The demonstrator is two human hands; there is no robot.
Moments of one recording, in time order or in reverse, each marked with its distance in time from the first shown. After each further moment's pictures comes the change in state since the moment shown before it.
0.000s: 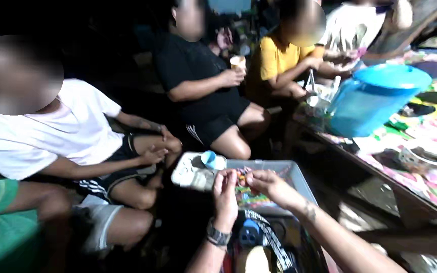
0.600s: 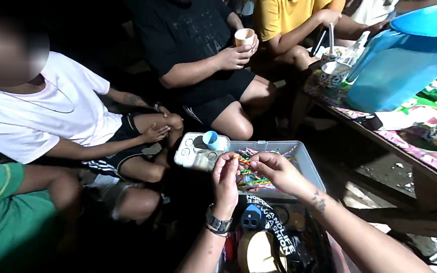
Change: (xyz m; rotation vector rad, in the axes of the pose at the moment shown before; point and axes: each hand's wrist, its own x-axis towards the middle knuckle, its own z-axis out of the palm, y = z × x) left_hand 0.002 -0.002 -0.006 -0.025 -0.058 -0.008; right_hand 0.001 0.016 -0.004 -0.117 0.114 -0.194
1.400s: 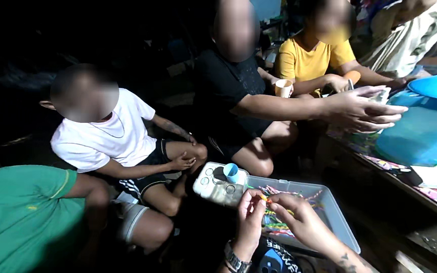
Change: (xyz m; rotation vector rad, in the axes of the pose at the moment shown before) left_hand -0.002 -0.009 -0.001 0.104 -0.057 0.023; right_hand -0.003 0.009 0.005 -0.334 0.062 -0.209
